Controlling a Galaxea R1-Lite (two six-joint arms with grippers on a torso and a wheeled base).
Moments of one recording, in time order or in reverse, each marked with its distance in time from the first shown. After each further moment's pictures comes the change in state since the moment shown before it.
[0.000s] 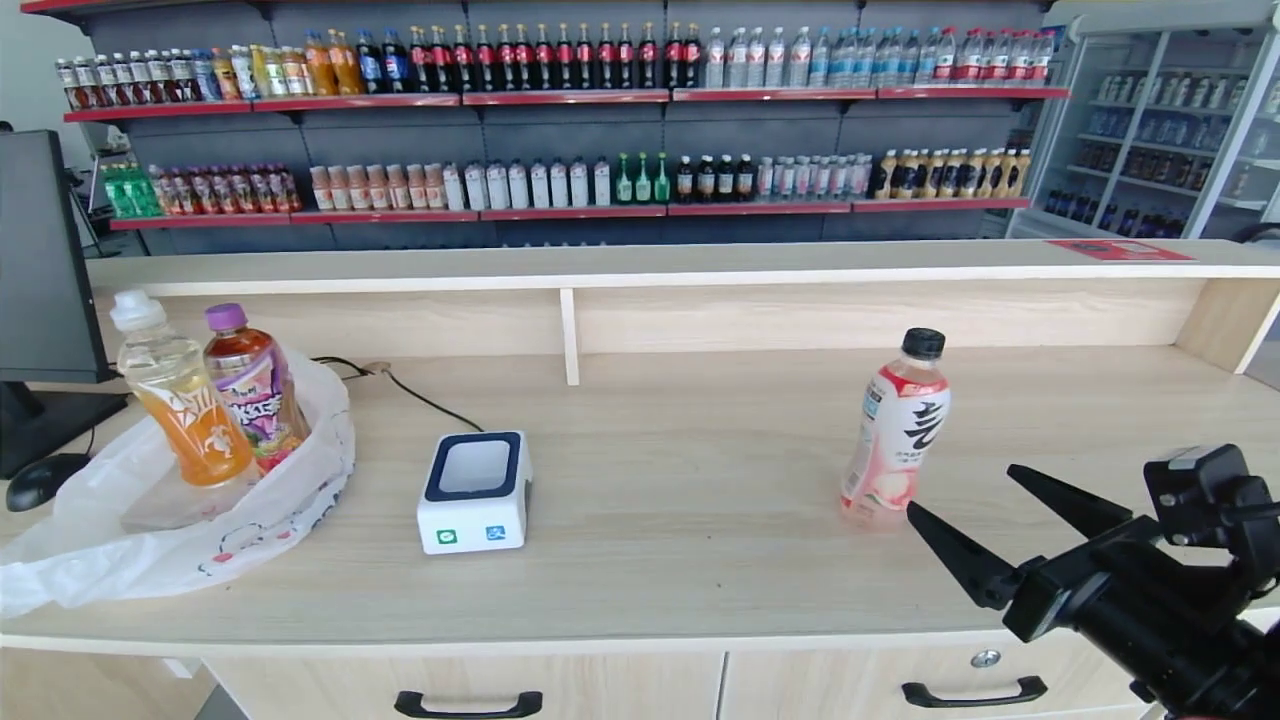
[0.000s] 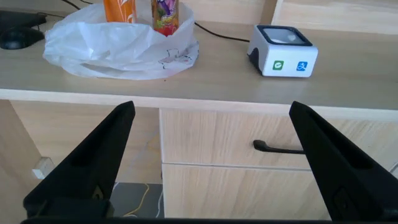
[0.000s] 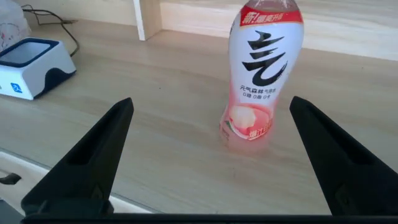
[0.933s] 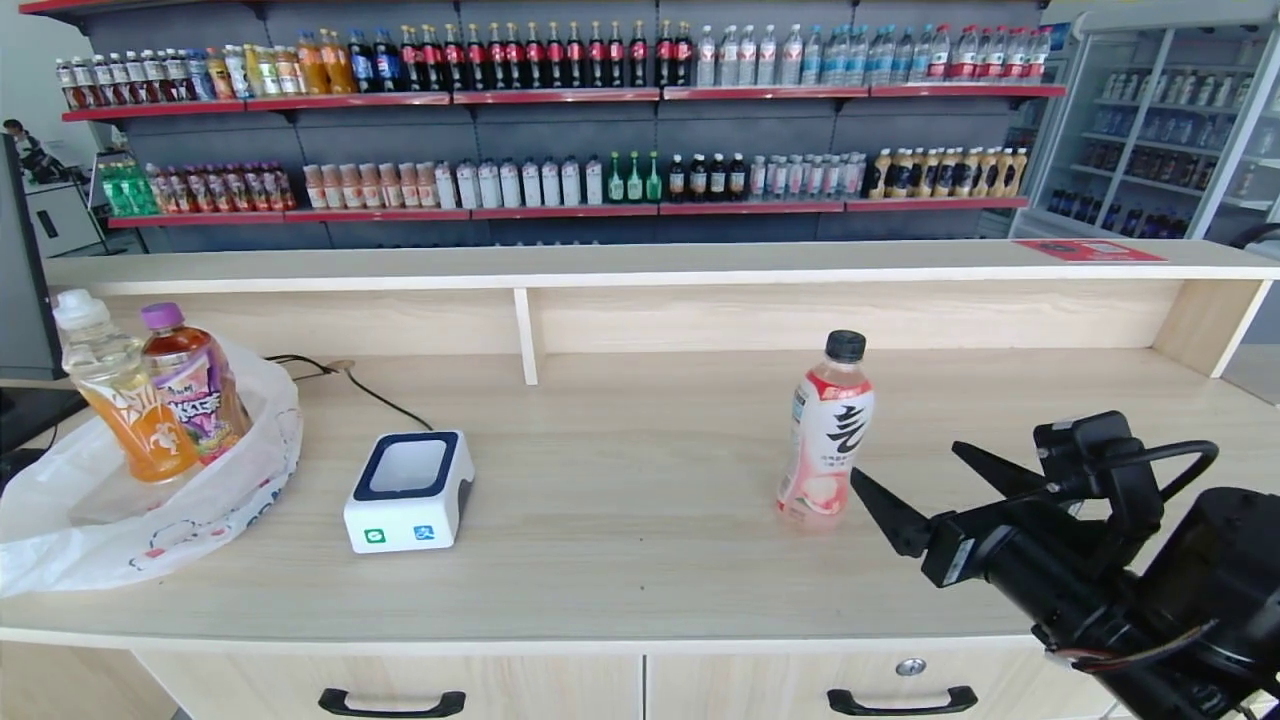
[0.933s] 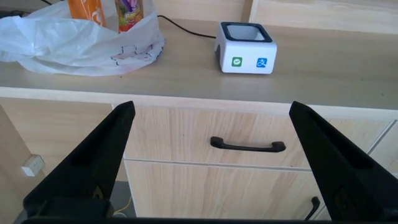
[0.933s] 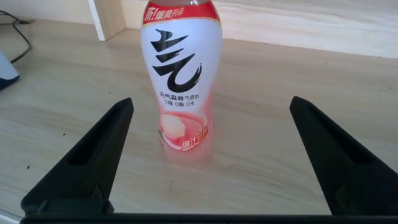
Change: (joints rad) left arm 0.000 0.000 0.000 0.000 0.000 0.002; right arm 0.067 0.159 -0.156 0.000 -0.124 0.007
